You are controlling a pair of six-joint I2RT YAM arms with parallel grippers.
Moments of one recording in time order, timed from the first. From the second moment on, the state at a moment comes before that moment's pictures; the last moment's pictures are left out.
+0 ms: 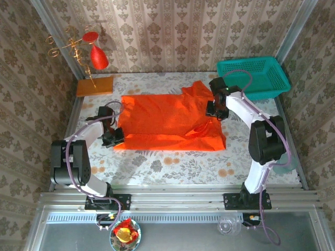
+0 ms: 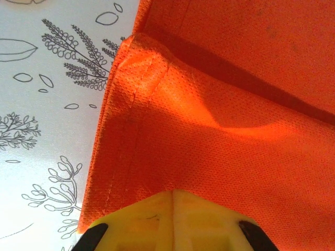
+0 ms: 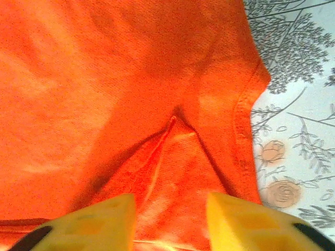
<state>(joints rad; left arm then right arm) -0.08 1.53 0.88 -0.72 0.18 -0.38 0.23 1.84 1.48 -0.92 0.03 0.48</state>
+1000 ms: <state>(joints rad) -0.08 1.62 0.89 -0.71 0.15 -0.38 0.20 1.62 0.97 -0.84 -0.06 0.47</state>
